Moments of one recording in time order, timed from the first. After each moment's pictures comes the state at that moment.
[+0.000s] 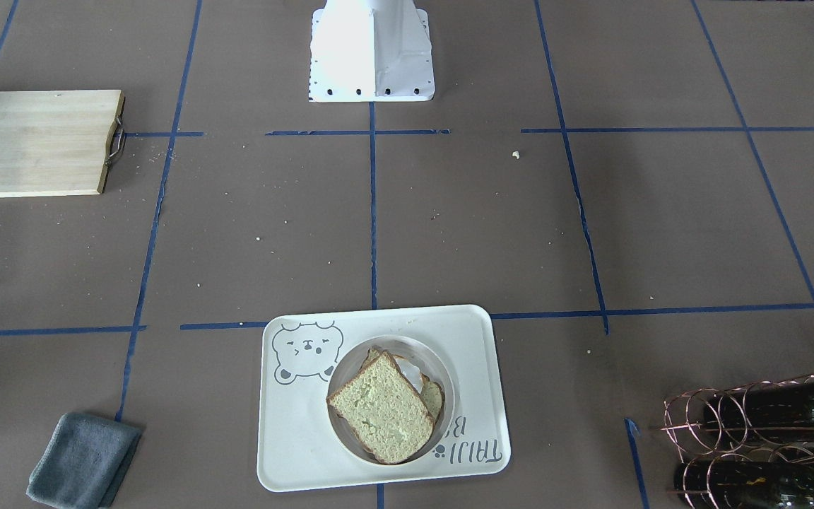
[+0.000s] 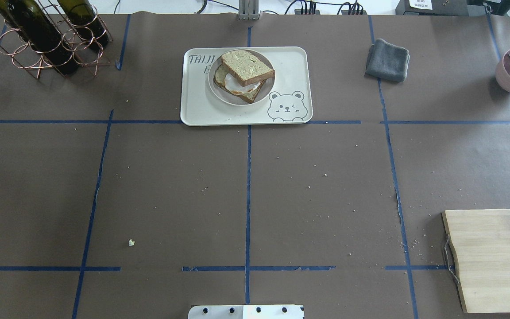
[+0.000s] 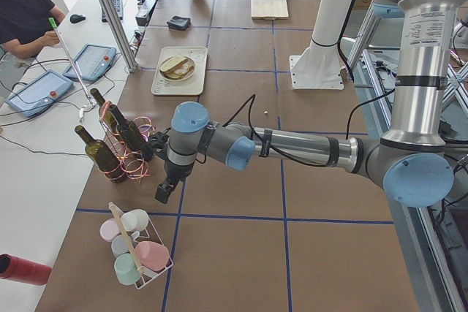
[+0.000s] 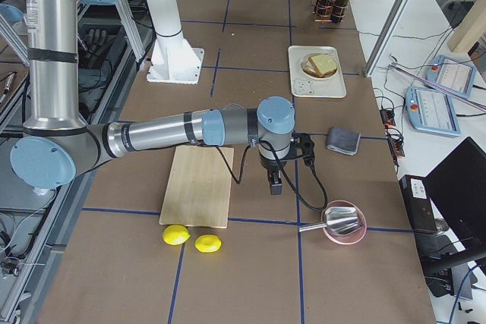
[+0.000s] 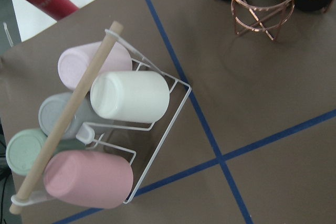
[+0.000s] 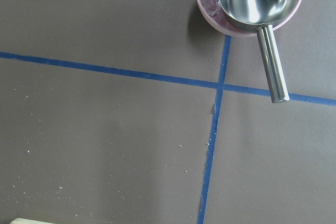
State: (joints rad) left arm -1.52 -1.59 -1.62 -1.81 -2.14 0.14; right arm 1.56 -1.63 1.84 -1.69 2.36 -0.06
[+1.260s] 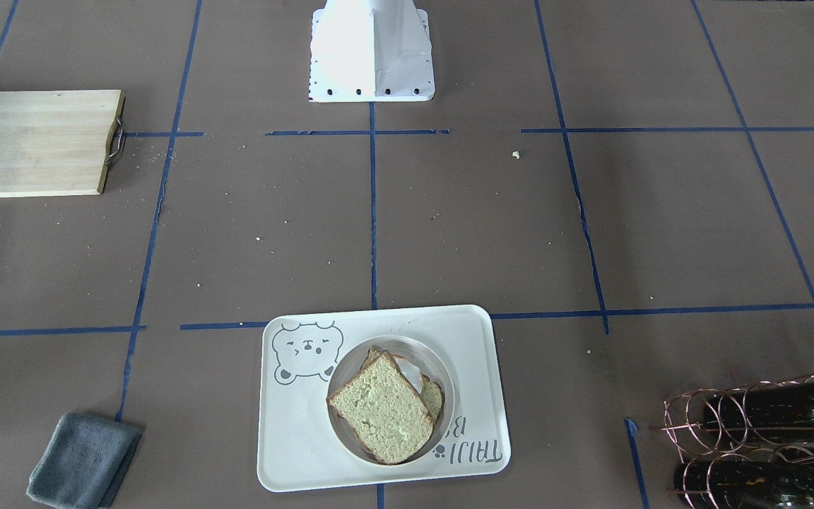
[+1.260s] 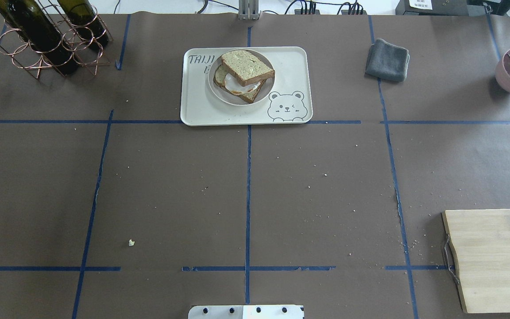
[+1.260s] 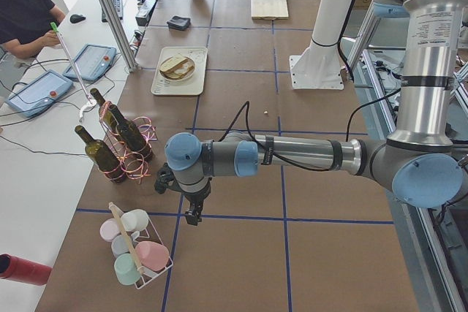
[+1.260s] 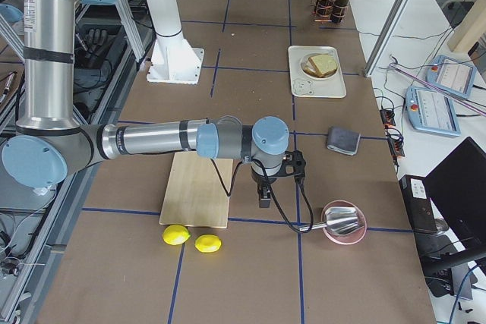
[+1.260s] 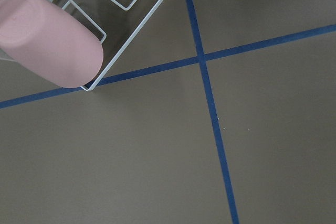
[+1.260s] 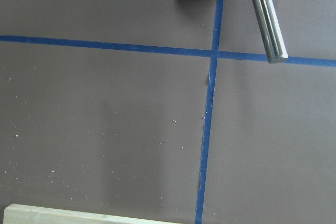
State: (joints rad) left arm -1.59 -1.58 -1.61 -1.47 -2.39 0.22; right arm 1.56 -1.66 1.79 -1.69 2.40 -0.06
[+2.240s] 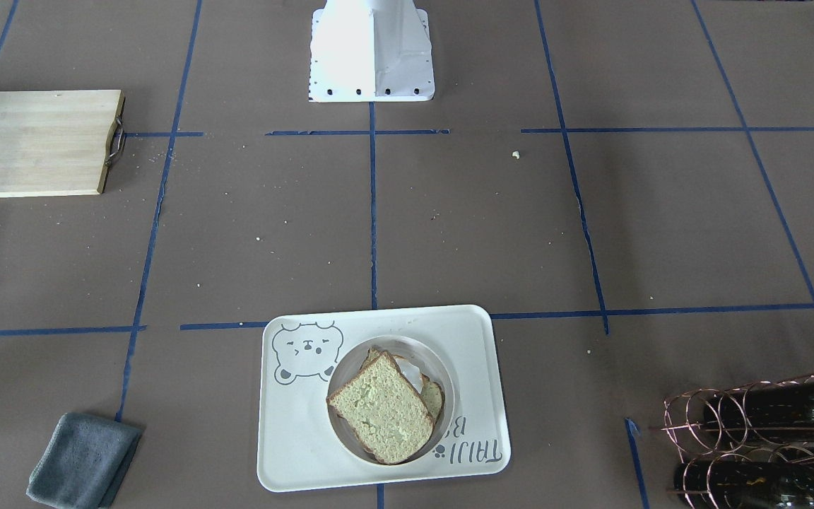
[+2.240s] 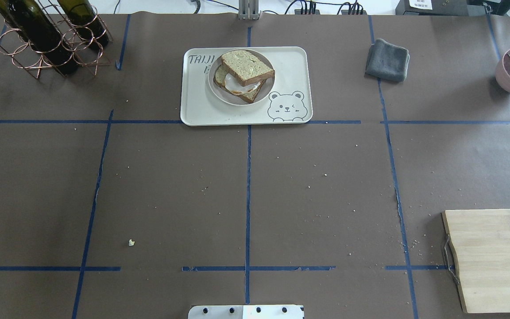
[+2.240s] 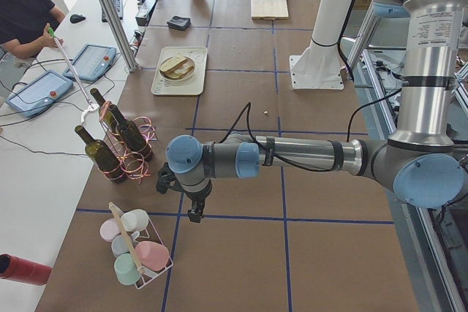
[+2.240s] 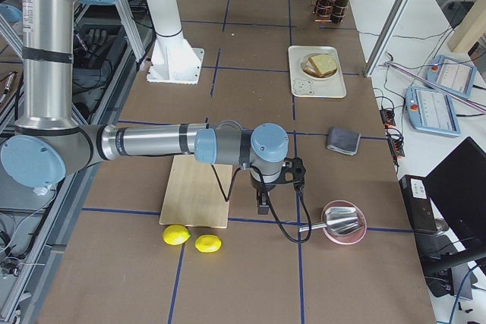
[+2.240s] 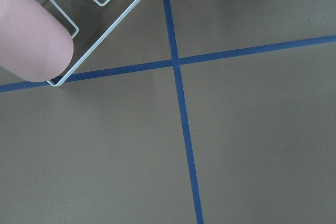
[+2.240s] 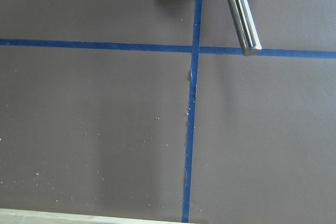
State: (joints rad) left arm -1.59 -1.58 -1.61 -1.47 -2.41 0.21; right arm 1.60 -1.66 1.75 -1.69 2.39 -0.07
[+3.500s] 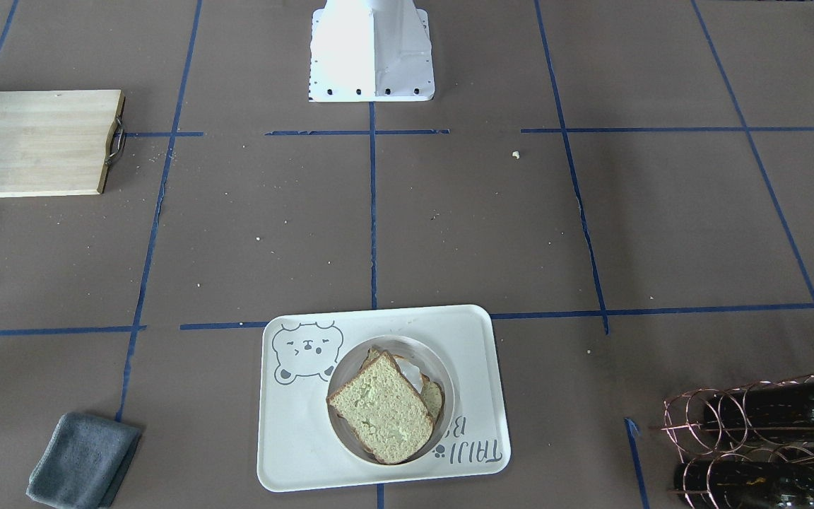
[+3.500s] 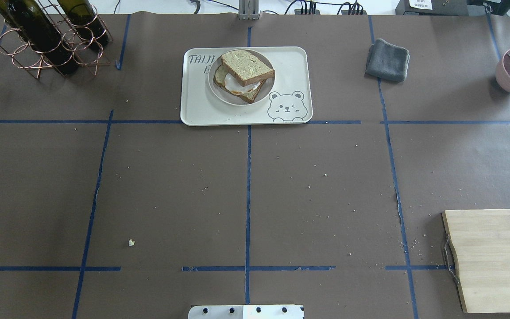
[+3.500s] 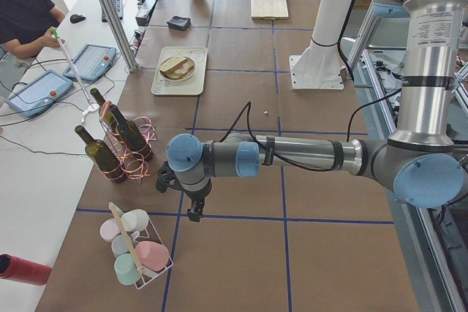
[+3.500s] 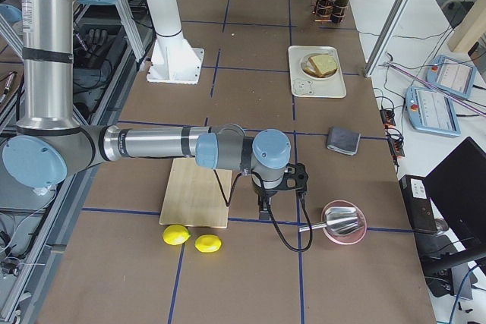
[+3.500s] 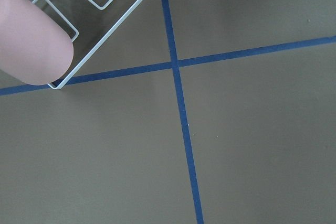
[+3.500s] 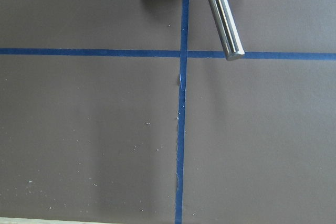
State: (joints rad) left arm -1.59 -1.58 -1.62 -1.47 -2.40 0.21; right arm 1.61 -1.65 1.73 -1.69 2.39 -0.06
